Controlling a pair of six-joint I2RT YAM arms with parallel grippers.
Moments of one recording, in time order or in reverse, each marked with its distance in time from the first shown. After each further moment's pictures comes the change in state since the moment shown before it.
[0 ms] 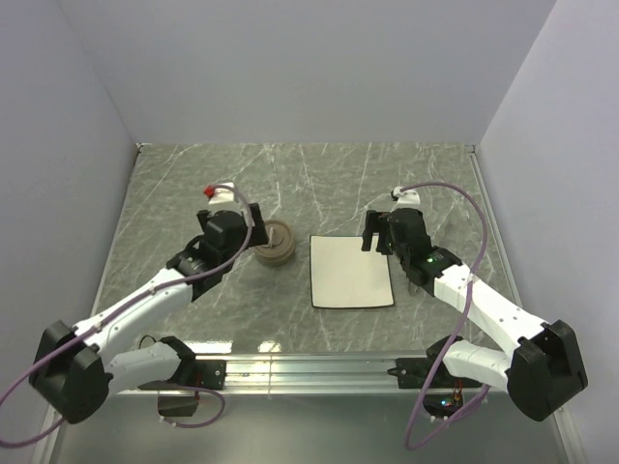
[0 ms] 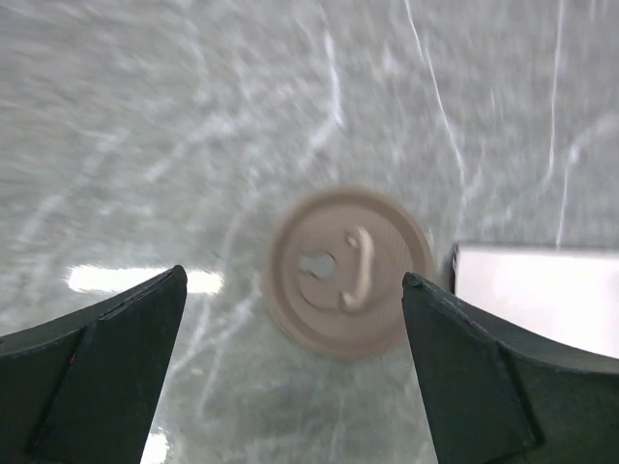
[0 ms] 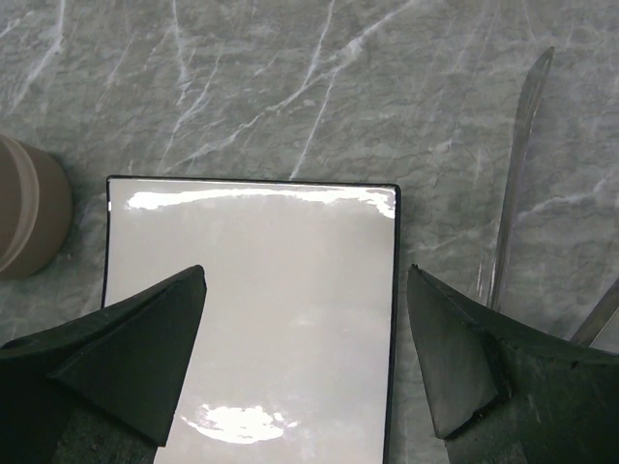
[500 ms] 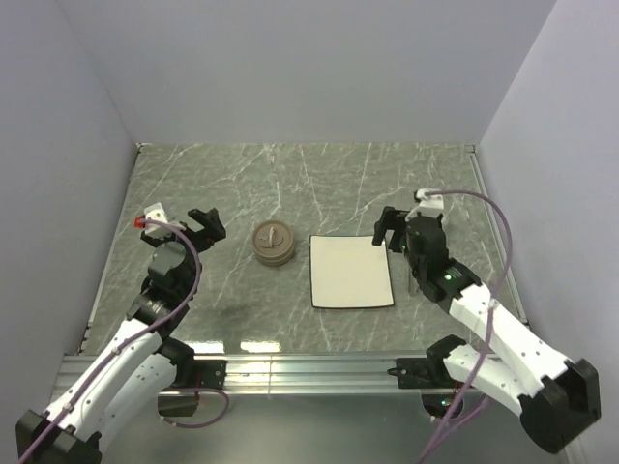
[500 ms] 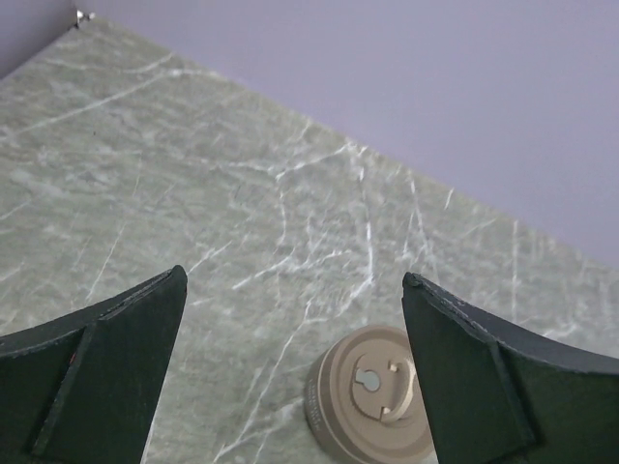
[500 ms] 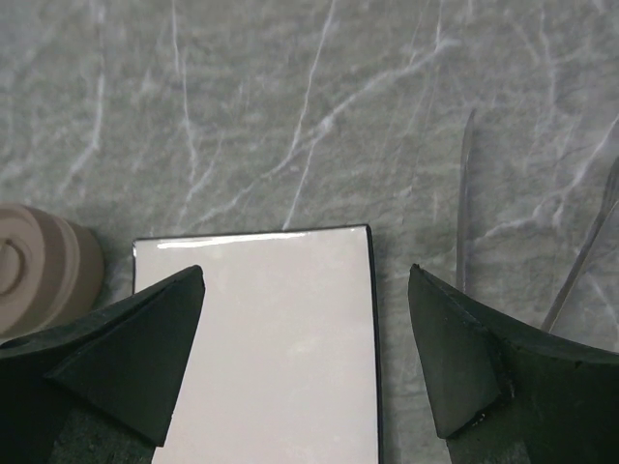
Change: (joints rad) left arm 0.199 -0.467 -0.275 0.262 -0.127 0.012; right arm 0.001 -0.157 -0.027 0.014 0.105 0.027
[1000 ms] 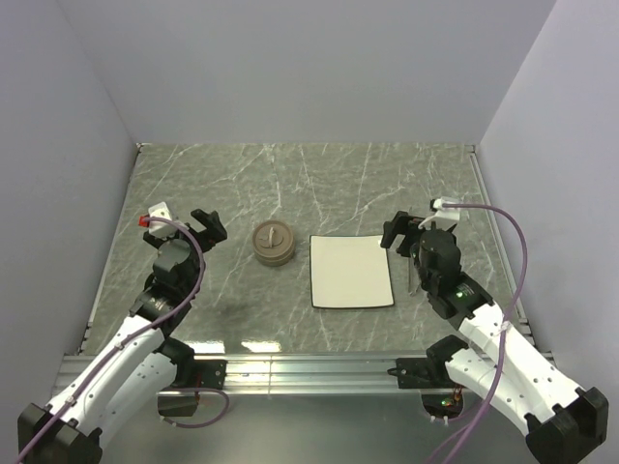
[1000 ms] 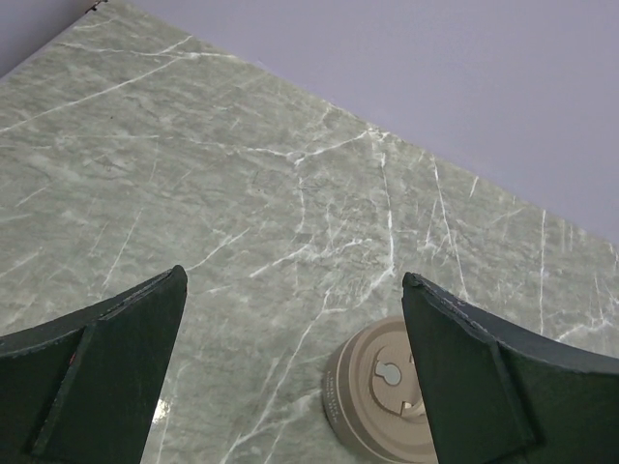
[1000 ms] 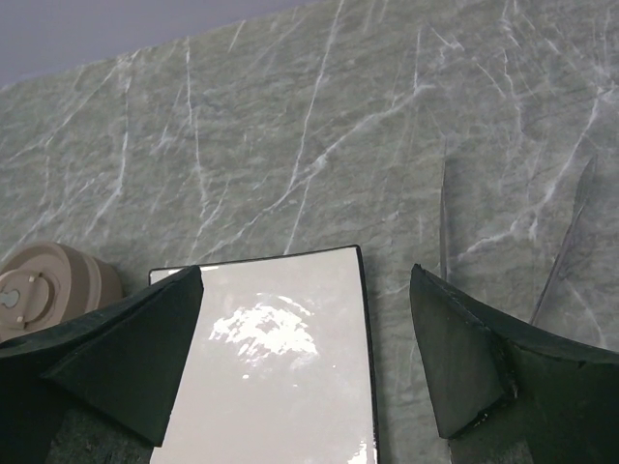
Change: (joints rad) left arm 0.000 0.000 -0.016 -0.013 -0.023 0.002; right arm 0.000 -0.211 -0.089 0.038 0.060 0.011
